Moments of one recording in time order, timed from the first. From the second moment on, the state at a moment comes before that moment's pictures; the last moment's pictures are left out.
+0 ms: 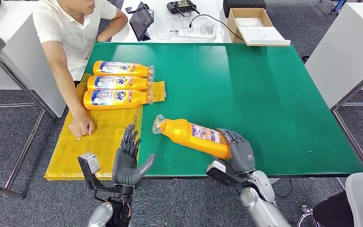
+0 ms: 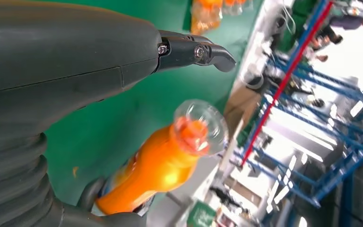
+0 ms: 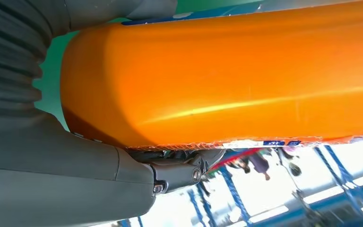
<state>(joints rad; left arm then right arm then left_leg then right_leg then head) -0.01 -0.22 -0.37 -1.40 0.41 0.12 -0.36 -0.23 -0.06 0.19 -0.94 0.69 -0.45 -0.48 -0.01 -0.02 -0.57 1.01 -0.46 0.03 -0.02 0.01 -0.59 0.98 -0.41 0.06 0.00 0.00</state>
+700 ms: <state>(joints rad) 0.00 -0.19 -0.44 -1.47 0.47 -0.03 -0.43 -0.20 0.00 0.33 -1.04 0.60 -0.39 -0.54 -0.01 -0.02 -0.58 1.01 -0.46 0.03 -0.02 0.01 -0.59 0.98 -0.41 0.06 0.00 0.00</state>
